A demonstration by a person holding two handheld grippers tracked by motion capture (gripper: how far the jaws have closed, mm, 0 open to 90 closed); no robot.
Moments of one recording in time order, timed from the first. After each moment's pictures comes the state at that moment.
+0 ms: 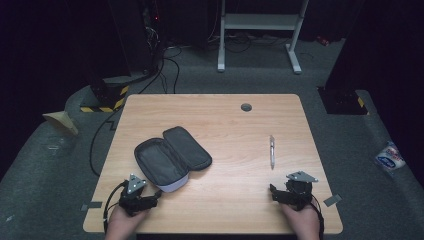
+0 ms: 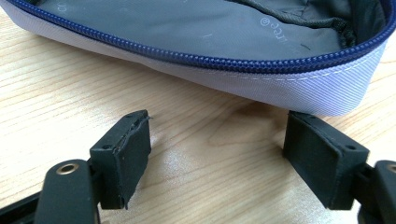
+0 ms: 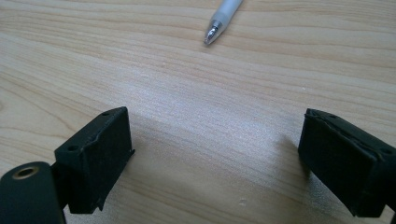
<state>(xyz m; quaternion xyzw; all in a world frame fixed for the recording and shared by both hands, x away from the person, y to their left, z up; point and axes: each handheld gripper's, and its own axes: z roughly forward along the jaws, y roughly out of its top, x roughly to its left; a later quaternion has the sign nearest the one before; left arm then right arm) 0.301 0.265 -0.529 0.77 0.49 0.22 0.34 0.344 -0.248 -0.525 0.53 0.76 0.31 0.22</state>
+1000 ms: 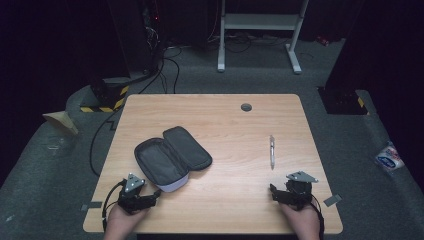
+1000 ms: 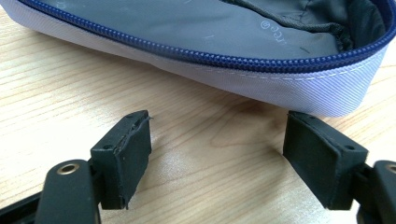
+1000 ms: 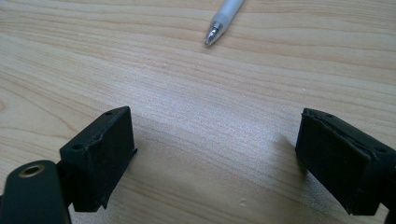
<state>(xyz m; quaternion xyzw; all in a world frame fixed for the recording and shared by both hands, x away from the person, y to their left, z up) 0.304 0.271 -0.528 0.77 0.49 0.21 0.35 0.344 -0.247 -0.525 0.53 0.76 0.31 0.22</state>
